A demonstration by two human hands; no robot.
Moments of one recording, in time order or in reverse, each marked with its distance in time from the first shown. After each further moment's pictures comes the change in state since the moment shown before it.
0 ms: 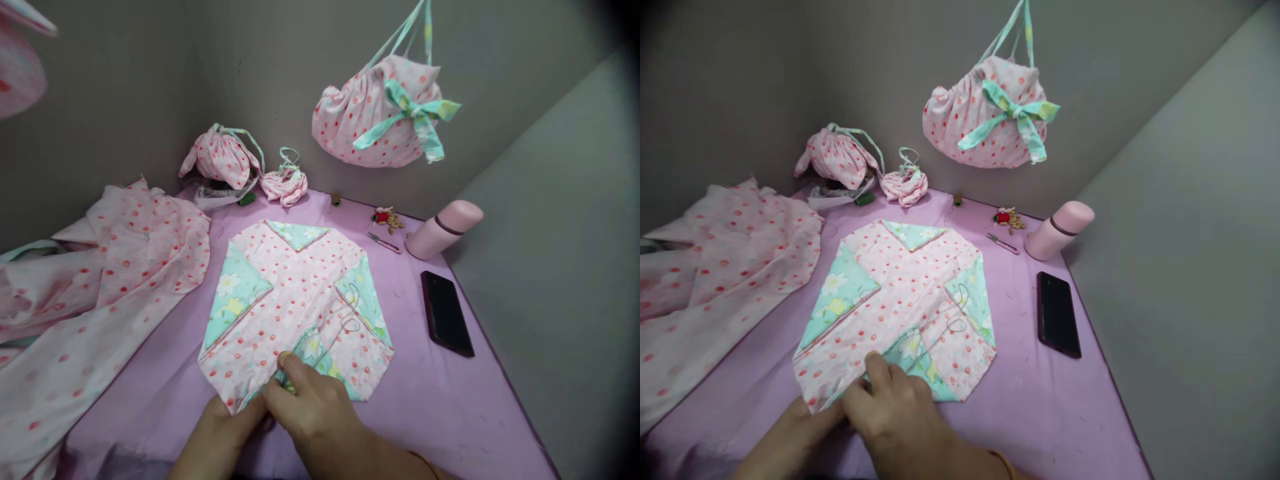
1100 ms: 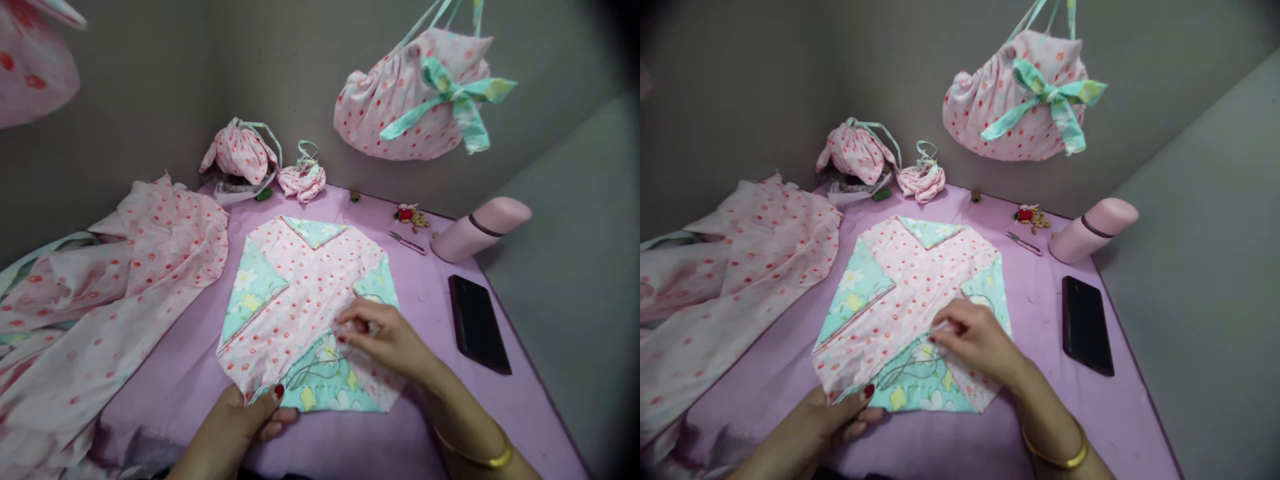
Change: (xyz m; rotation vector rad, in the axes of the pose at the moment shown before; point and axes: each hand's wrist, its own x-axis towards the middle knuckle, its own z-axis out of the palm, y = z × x) left_hand 0.003 -0.004 -0.009 -0.075 0.065 -0.169; right_hand 0.023 0.101 -0.040 0.757 0.410 0.128
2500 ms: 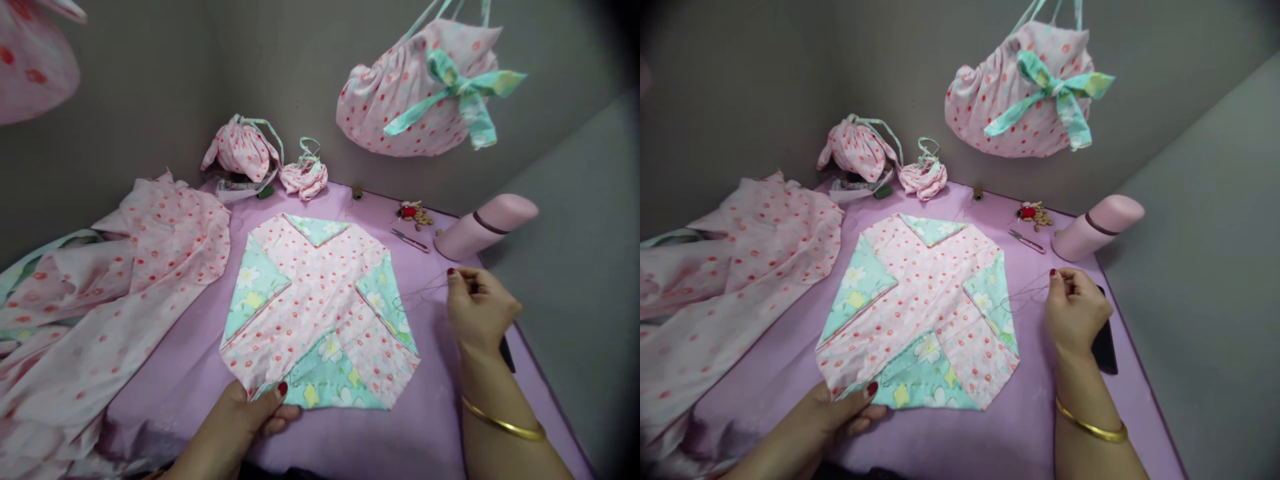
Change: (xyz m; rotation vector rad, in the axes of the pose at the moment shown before) left_hand 0.002 -0.003 -0.006 -0.016 -0.038 0.007; right_hand -0.008 0.051 -0.084 -0.871 0.727 0.201
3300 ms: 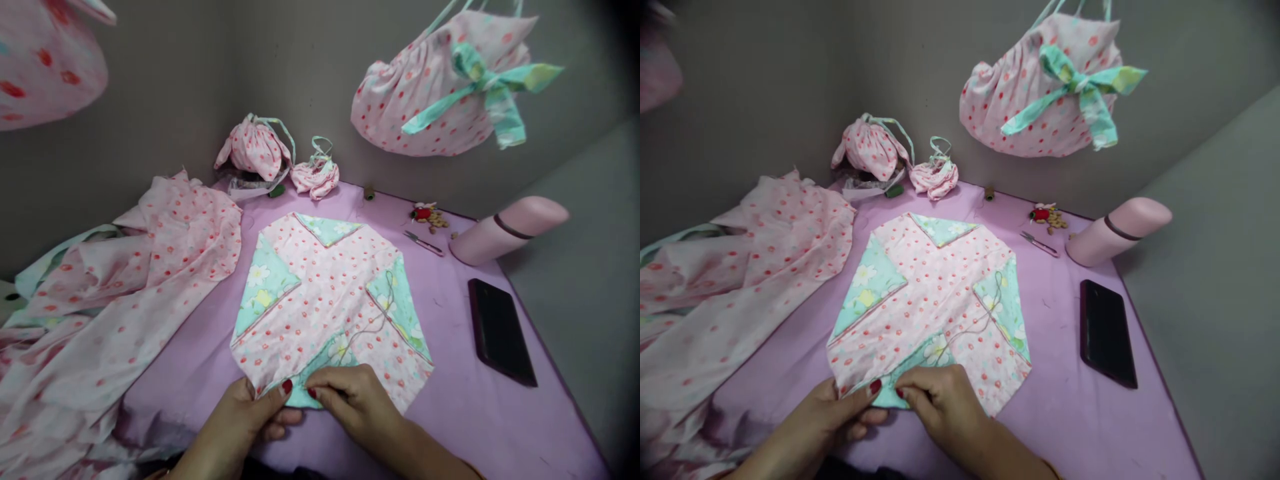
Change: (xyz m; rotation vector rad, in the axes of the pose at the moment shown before) left_hand -0.003 0.005 -0.001 0.058 0.001 0.021; right_hand -0.124 -0.115 -0.014 0.748 -1.292 -0.237
